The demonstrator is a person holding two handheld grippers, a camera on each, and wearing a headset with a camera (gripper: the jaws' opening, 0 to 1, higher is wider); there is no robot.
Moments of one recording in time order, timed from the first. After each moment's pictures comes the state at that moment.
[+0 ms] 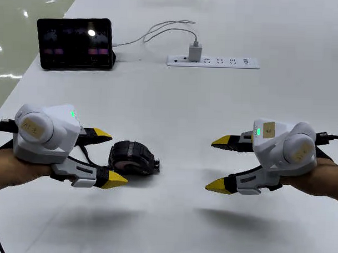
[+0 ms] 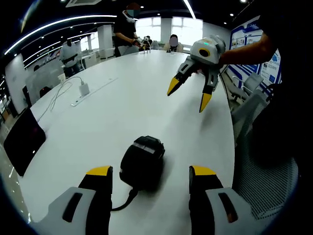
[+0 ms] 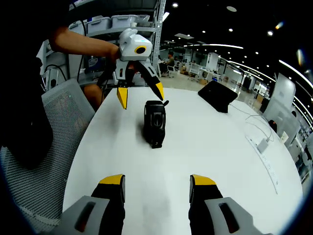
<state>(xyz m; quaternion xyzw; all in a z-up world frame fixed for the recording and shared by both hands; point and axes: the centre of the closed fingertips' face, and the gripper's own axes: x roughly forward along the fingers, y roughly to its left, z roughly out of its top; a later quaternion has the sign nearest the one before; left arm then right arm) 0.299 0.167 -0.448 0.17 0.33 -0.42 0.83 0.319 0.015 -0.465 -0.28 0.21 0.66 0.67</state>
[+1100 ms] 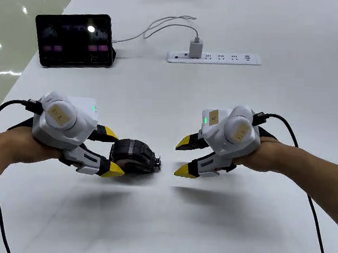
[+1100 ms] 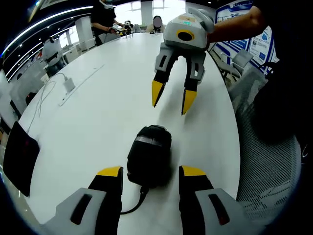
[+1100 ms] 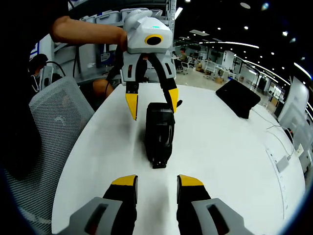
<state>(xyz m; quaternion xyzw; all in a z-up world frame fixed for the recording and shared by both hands) 0.310 0.173 -0.470 0.25 0.37 -0.46 0.76 0.322 0.082 -0.488 -0.29 0.22 0.70 0.61</state>
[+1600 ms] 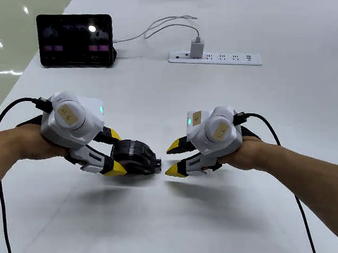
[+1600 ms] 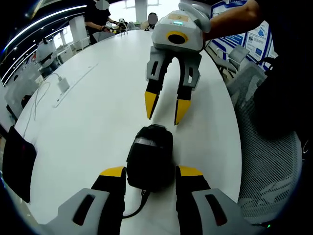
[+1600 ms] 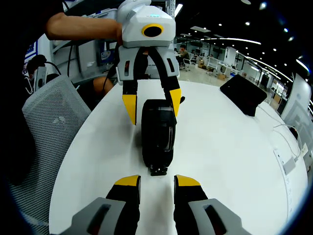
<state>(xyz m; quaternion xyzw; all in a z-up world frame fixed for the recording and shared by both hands) 0.313 0.169 -0.478 0.26 0.38 -0.48 0.75 0.322 0.102 -0.503 -0.29 0.24 0.70 0.60</state>
